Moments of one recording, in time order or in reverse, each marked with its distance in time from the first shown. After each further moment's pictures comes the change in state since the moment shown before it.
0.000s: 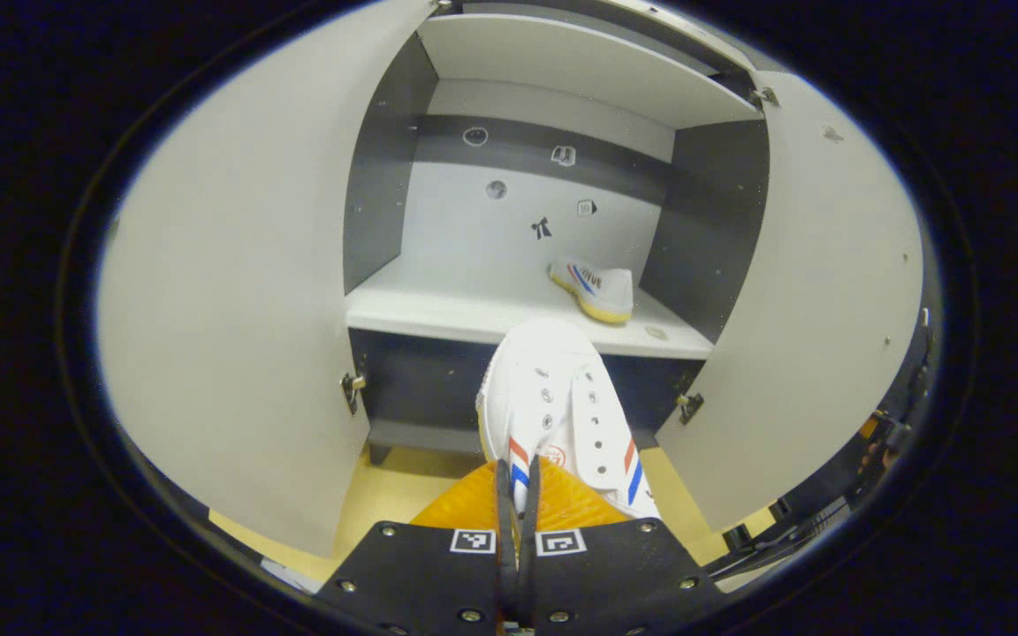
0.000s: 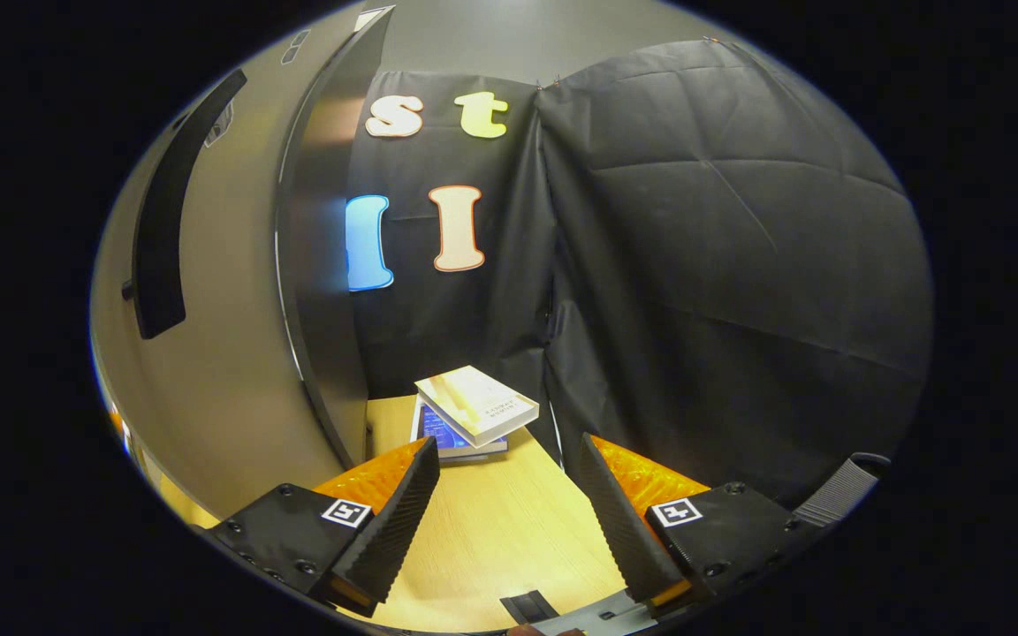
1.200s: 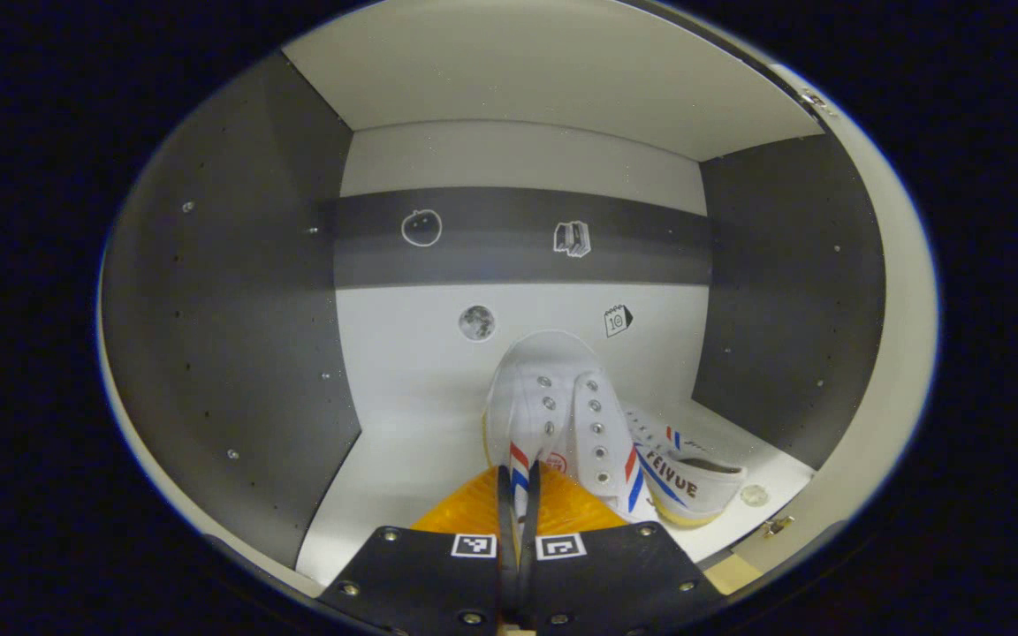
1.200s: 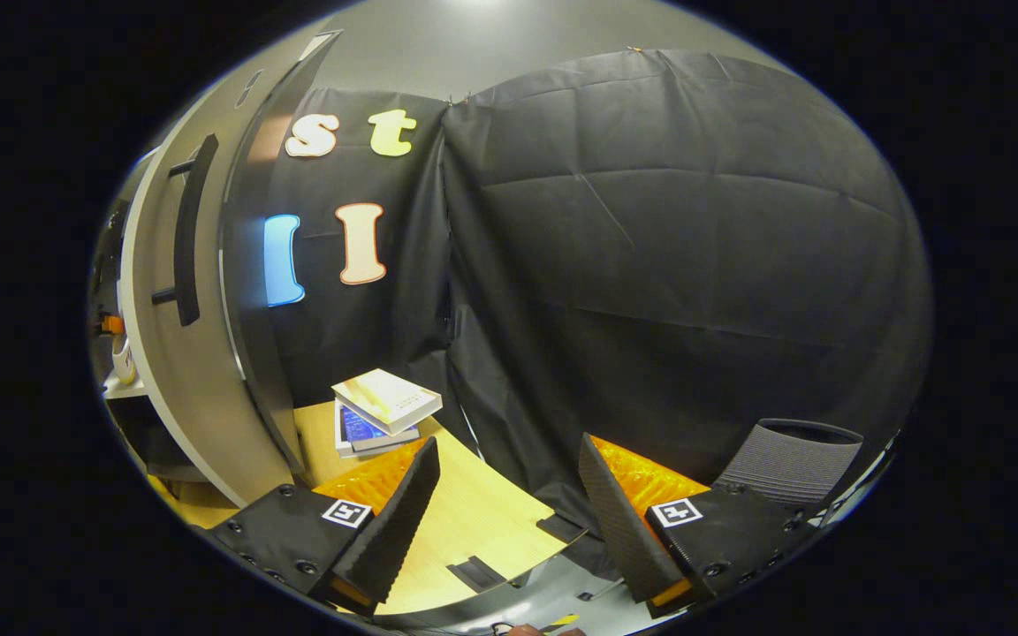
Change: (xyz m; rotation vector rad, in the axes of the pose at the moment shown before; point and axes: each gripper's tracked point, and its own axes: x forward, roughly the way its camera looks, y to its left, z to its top) left arm -0.005 0.000 0.013 0.184 -0.204 0.009; right arm -0.108 -0.066 -0.017 0.064 -0.022 -0.322
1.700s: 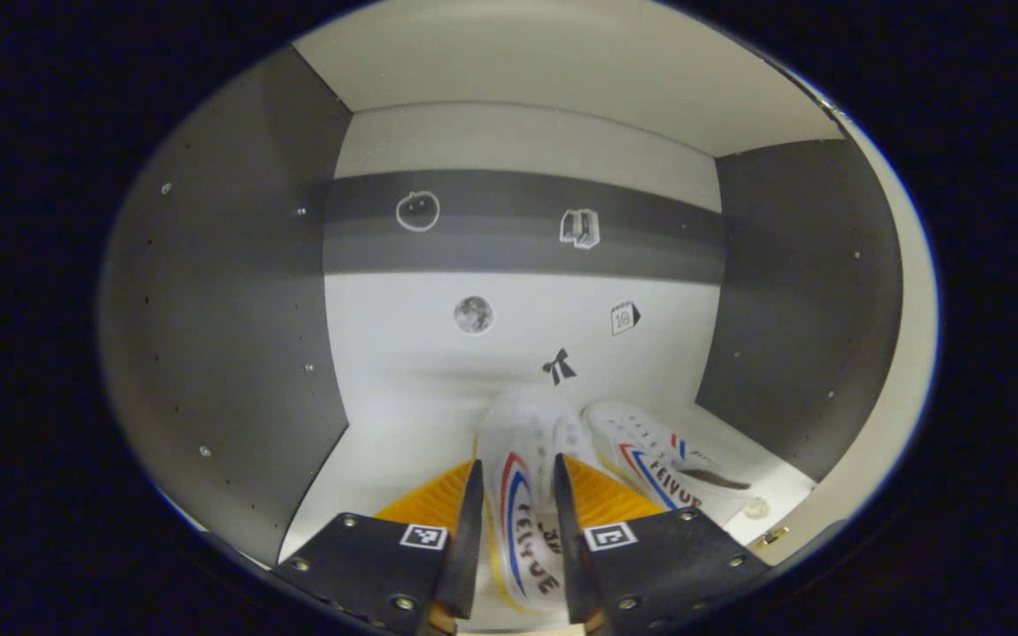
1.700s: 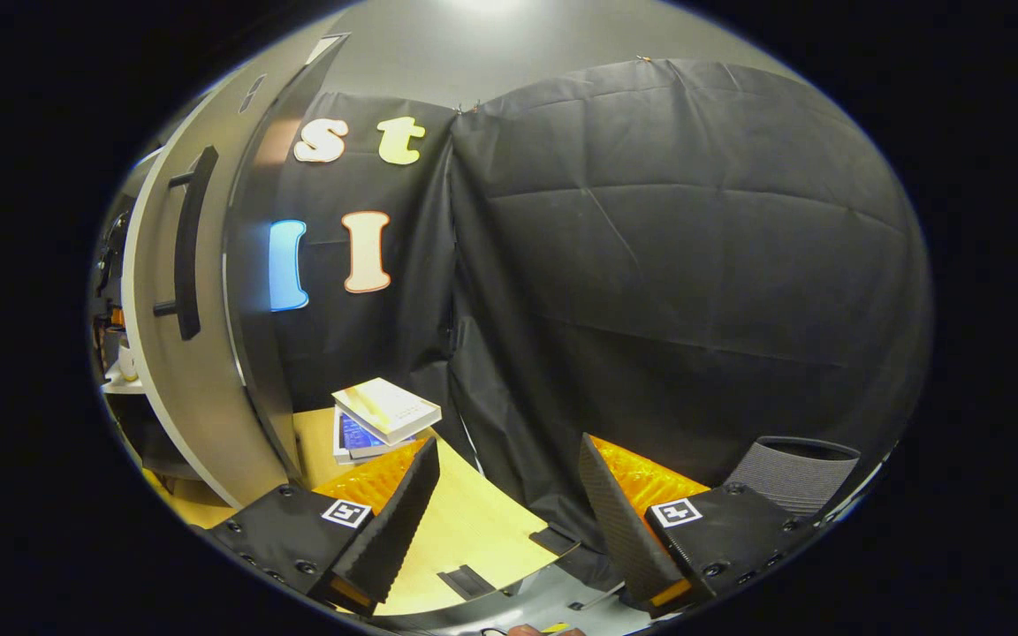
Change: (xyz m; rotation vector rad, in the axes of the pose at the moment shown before) left arm -0.008 -0.004 0.026 -0.026 -0.068 0.025; right arm 0.013 0.006 0.024 -0.002 -0.046 0.056
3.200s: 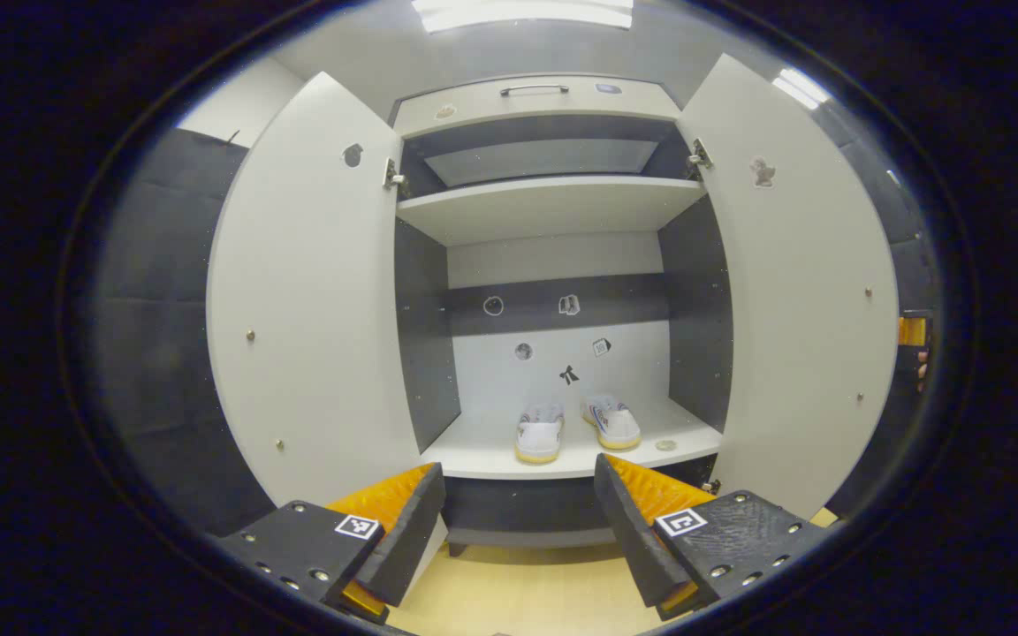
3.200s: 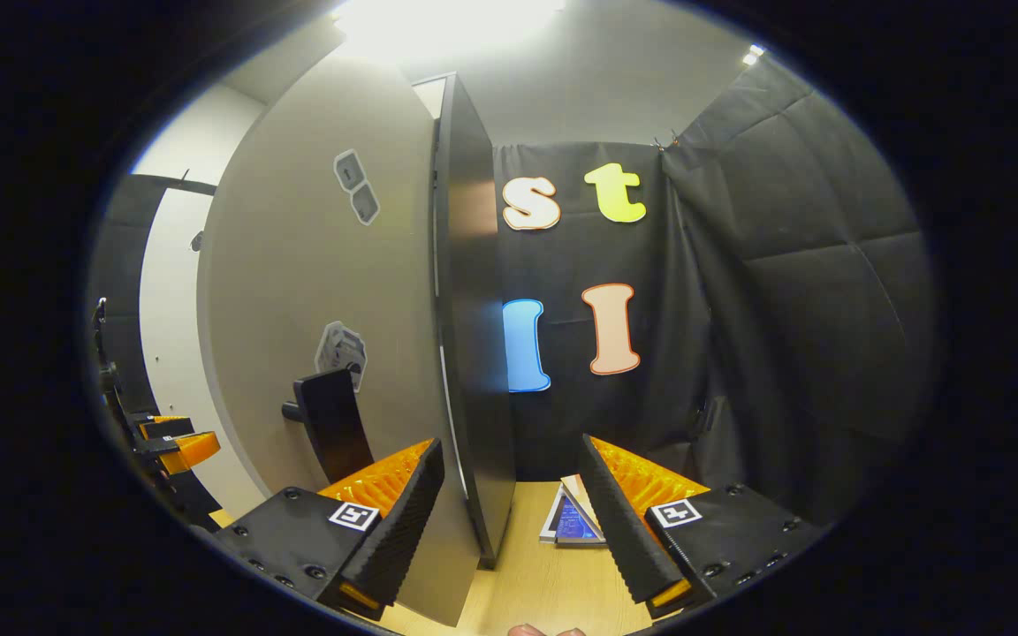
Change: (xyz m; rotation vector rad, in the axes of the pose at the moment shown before) left arm -0.328 -0.067 -0.011 0.071 -0.081 0.283; right arm 0.017 0.172 0.152 -0.039 -0.162 0.809
